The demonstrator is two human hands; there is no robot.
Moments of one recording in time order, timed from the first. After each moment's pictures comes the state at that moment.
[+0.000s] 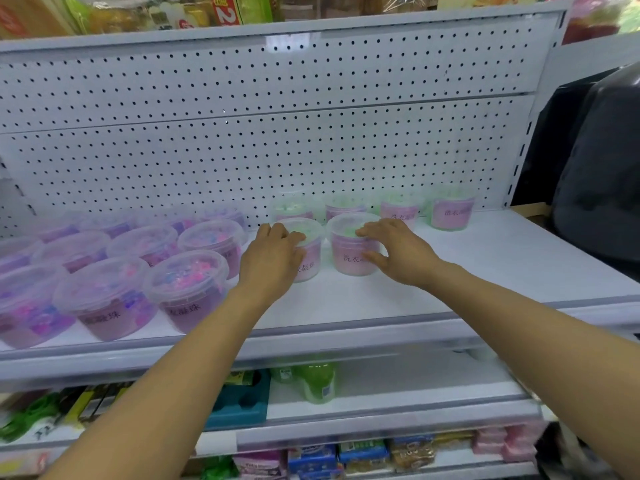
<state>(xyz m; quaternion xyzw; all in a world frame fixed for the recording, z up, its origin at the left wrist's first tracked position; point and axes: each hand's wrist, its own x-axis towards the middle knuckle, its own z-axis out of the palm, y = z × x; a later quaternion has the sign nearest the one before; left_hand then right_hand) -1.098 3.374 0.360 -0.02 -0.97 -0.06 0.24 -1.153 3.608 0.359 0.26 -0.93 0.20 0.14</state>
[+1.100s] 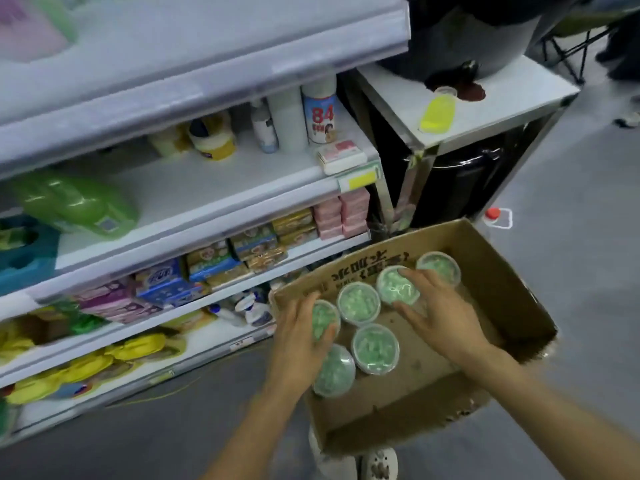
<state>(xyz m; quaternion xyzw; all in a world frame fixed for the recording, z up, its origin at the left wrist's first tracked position) -0.857 3.725 0.046 -0.06 -0.95 -0.28 -0.10 -0.851 3.968 0.059 0.01 -0.97 0.24 -0.02</state>
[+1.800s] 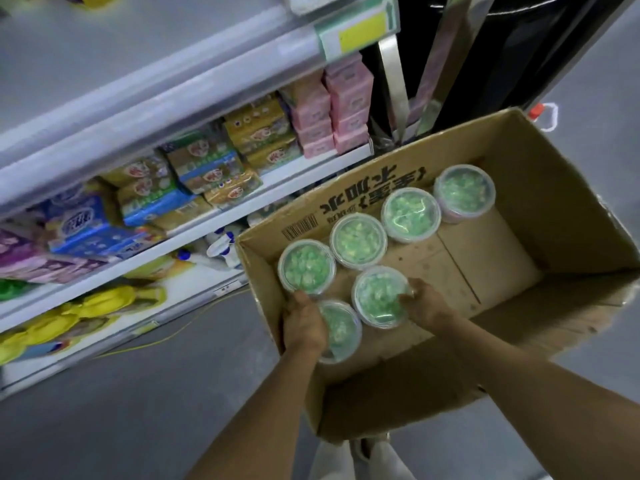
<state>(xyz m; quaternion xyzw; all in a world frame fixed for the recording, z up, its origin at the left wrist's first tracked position) -0.861 3.742 -0.168 0.13 -0.92 -0.14 -0.33 -0.848 3.956 -0.178 -0.30 -0.80 0.41 -0.32</state>
